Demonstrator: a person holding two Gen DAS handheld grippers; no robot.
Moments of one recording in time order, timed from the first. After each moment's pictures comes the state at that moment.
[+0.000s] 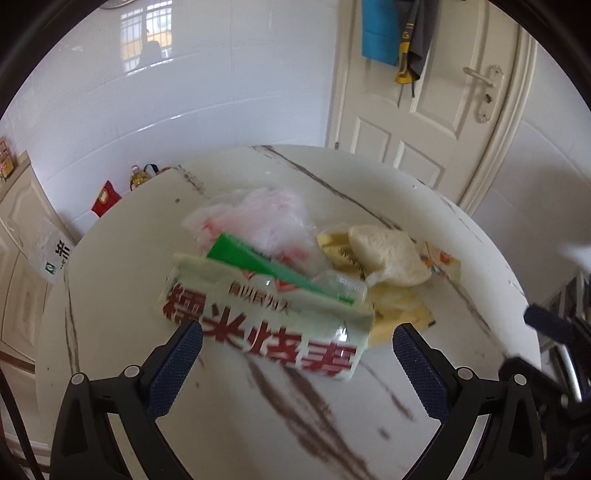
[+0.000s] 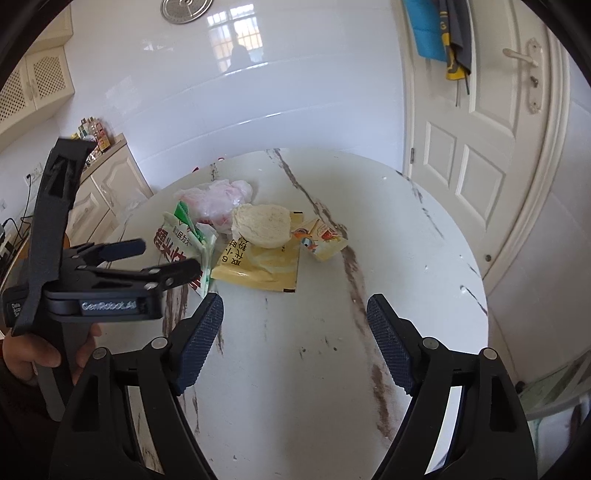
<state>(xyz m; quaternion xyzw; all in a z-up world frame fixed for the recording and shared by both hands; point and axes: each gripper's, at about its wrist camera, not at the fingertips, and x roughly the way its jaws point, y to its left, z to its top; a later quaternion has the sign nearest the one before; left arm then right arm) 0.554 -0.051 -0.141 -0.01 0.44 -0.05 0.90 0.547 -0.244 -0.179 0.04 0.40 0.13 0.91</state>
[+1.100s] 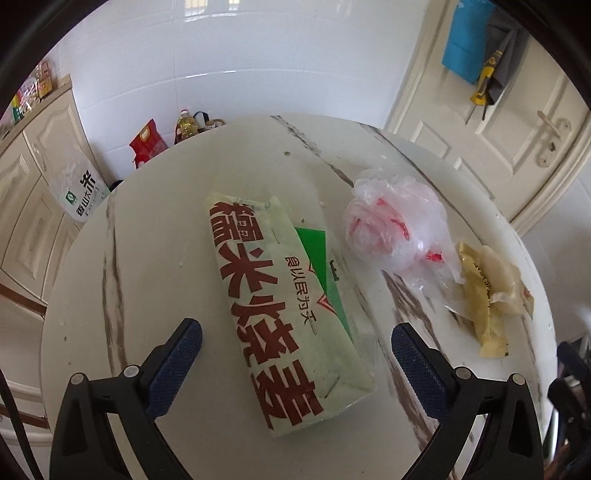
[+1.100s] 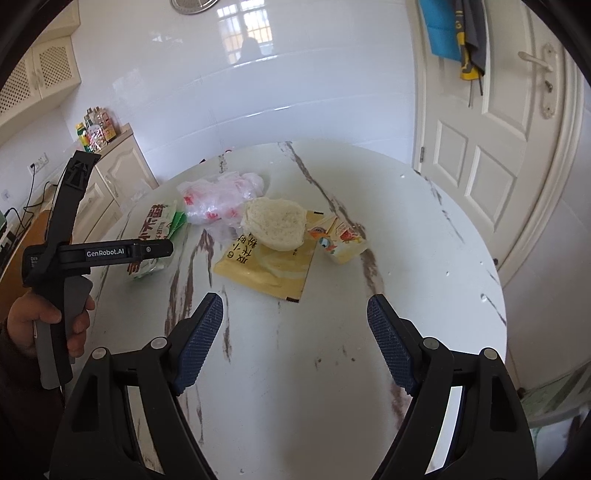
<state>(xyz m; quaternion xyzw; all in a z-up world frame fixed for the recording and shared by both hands) 0.604 0.041 -0.186 -0.10 0.49 0.02 0.87 0.560 -0.229 -0.186 0.02 0.40 0.14 0.90</state>
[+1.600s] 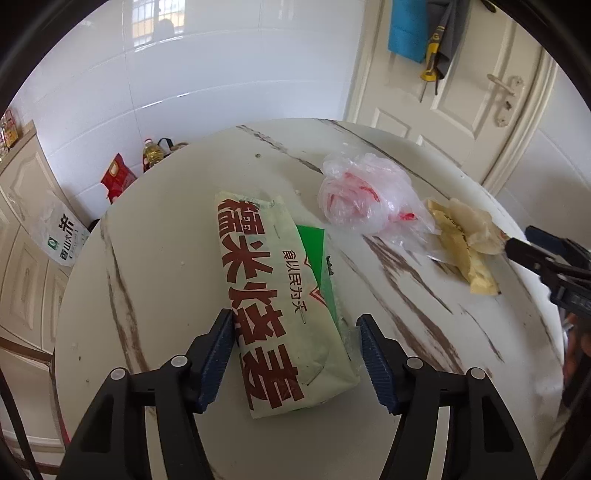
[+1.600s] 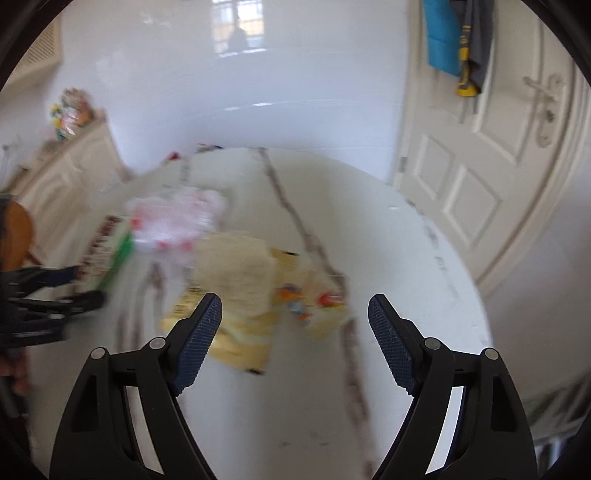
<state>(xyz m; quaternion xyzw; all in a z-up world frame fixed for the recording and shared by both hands) 0.569 0.046 -0.188 -0.04 0.47 -0.06 0.88 0.621 -0.215 -0.193 -0.04 0.41 0.08 0.91</state>
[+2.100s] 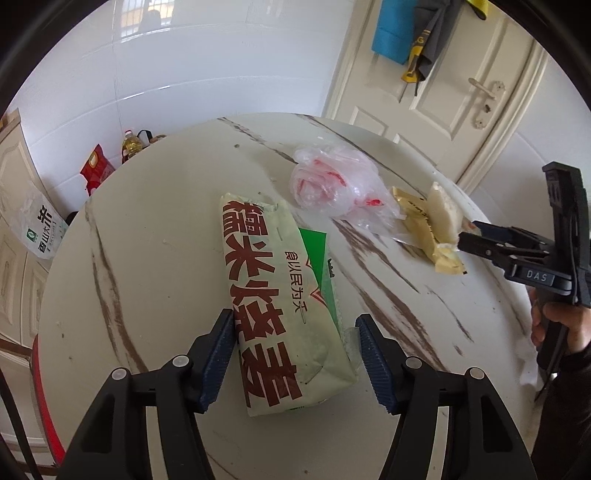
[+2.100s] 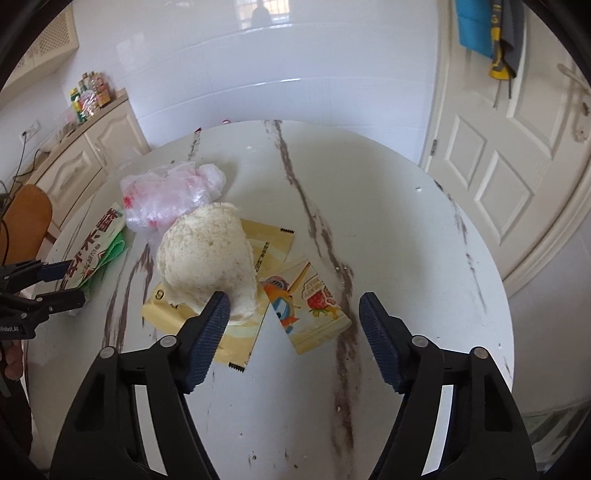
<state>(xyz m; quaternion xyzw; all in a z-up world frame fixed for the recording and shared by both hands) 0.545 0.055 -0.172 -0.07 0.47 -0.10 0.87 0.646 -0.231 -0.215 -0.04 0.45 0.17 0.88</state>
